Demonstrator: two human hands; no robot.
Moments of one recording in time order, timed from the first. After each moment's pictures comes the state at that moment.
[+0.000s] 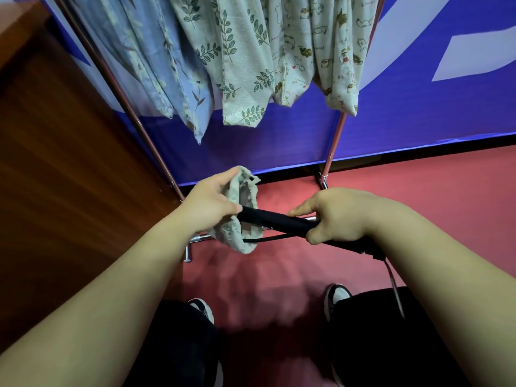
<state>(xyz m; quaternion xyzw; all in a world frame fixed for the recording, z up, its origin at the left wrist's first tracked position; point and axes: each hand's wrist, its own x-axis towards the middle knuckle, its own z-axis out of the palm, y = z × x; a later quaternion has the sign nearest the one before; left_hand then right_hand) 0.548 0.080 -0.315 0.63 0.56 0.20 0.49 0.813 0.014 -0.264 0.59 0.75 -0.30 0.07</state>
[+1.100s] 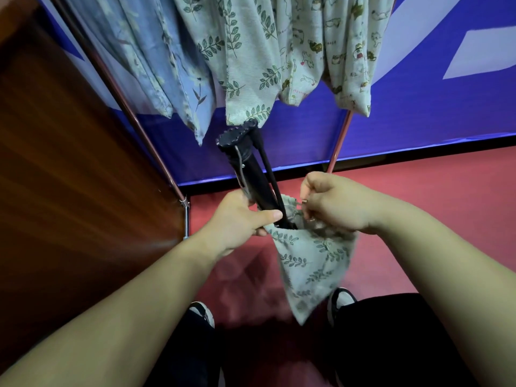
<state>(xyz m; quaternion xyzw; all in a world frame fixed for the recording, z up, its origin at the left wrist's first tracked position) 0.595 0.056 -0.330 0.54 0.49 0.29 0.62 0.799 0.032 -0.269 0.63 0.57 -0.49 -0.18</state>
